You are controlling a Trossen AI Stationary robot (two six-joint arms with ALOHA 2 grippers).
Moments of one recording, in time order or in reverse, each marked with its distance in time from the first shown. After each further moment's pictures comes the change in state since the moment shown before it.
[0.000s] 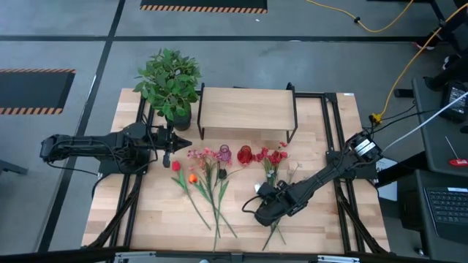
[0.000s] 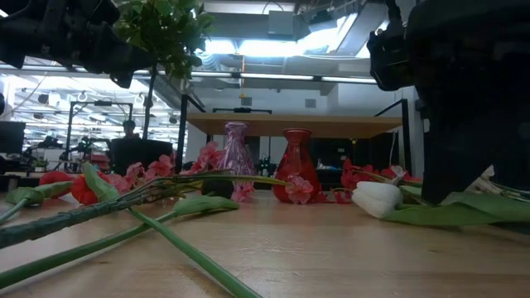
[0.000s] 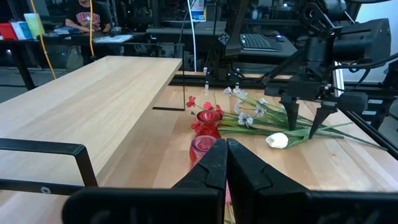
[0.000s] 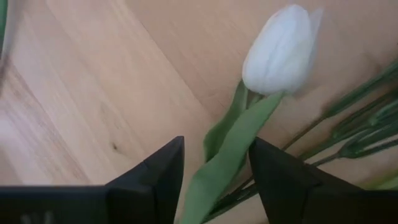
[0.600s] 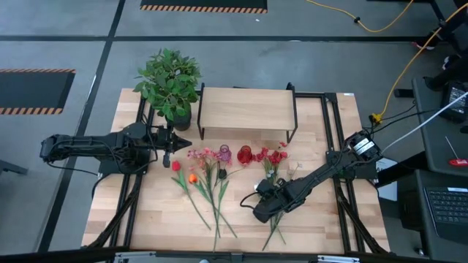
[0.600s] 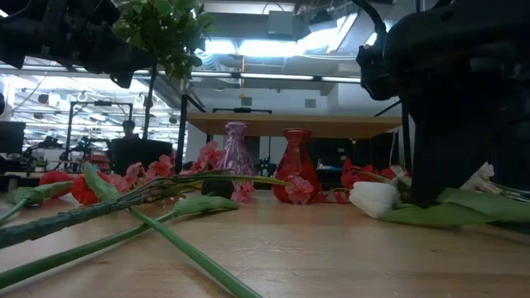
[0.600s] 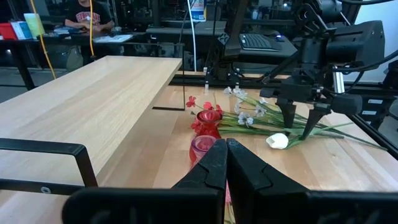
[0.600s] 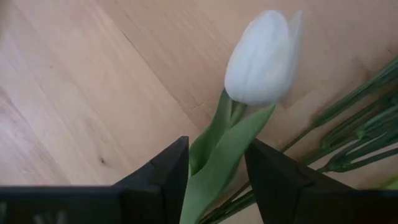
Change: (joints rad) left arm 0.000 0.000 0.000 0.000 0.000 0.000; right arm -0.029 0.001 -0.003 -0.005 -0.034 0.000
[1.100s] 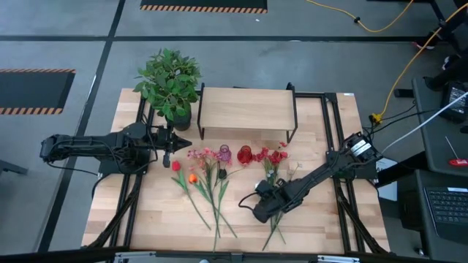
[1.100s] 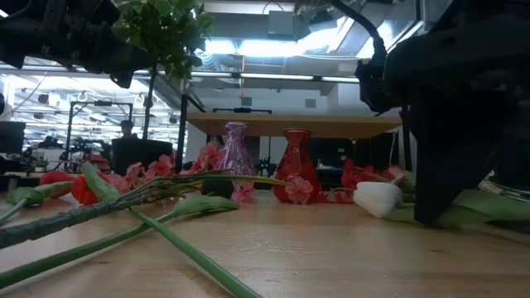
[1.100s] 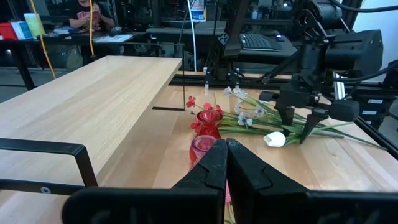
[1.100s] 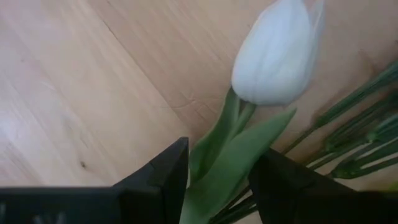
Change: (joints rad) left arm 0.000 0.000 0.000 0.000 0.000 0.000; right arm -0.015 0.055 0.004 -0.002 -0.017 -0.004
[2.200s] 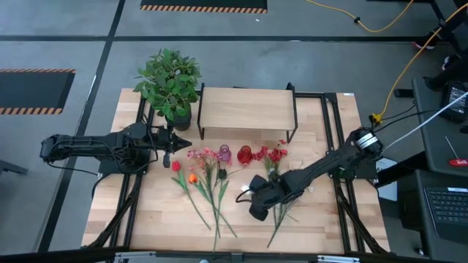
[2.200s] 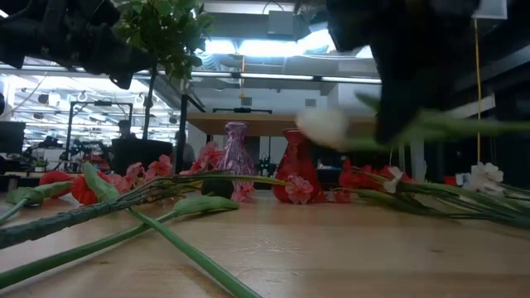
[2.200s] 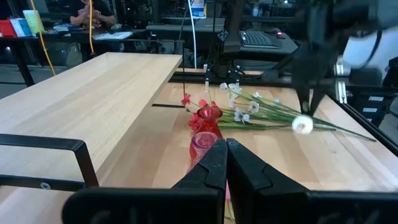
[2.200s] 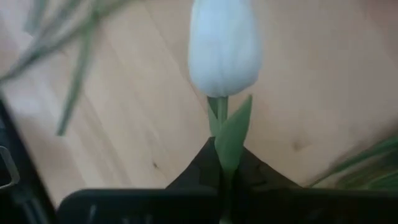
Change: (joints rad) left arm 0.000 0.000 0.000 -0.014 0.000 0.000; right arm -0.059 -0.120 0.133 -0.092 -0.039 -0.233
